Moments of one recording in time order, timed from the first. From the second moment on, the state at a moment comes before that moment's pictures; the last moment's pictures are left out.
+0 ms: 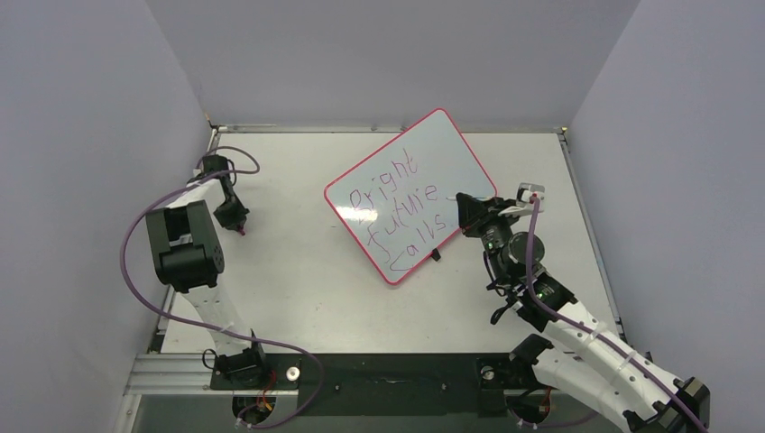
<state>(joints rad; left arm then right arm) 0.22 1.95 1.32 -0.57 -0.18 -0.41 0.66 0.75 0.59 0.25 0.42 0.50</state>
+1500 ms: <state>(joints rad) -0.31 1.19 1.08 -0.33 0.35 -1.77 0.86 1.32 0.62 1.31 0.06 0.20</state>
